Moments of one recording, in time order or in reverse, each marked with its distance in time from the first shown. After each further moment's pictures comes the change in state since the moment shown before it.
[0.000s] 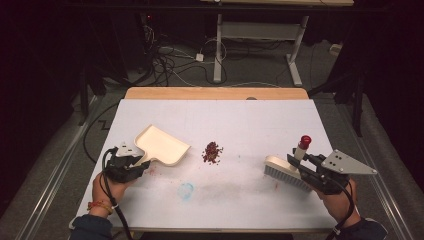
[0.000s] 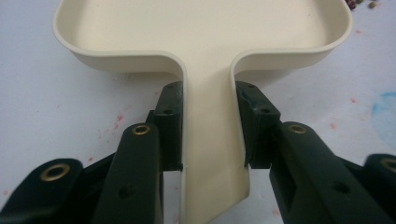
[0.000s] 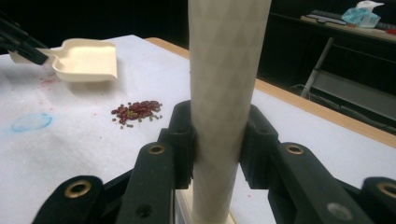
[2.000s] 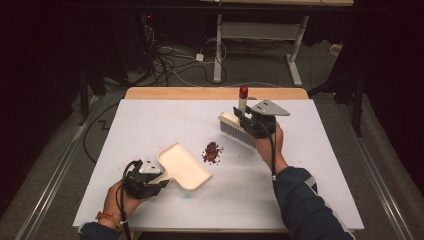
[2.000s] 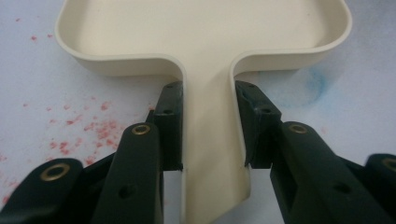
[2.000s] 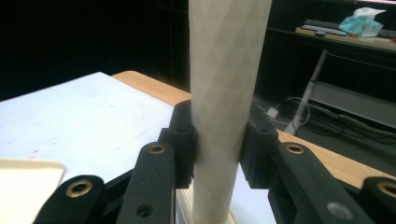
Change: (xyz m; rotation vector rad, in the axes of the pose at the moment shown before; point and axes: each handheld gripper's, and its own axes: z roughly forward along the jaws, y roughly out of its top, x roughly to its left) left arm -0.062 0.001 0.009 0.120 -0.126 0.210; right arm 0.014 0.067 0.189 -0.035 -0.079 0.061
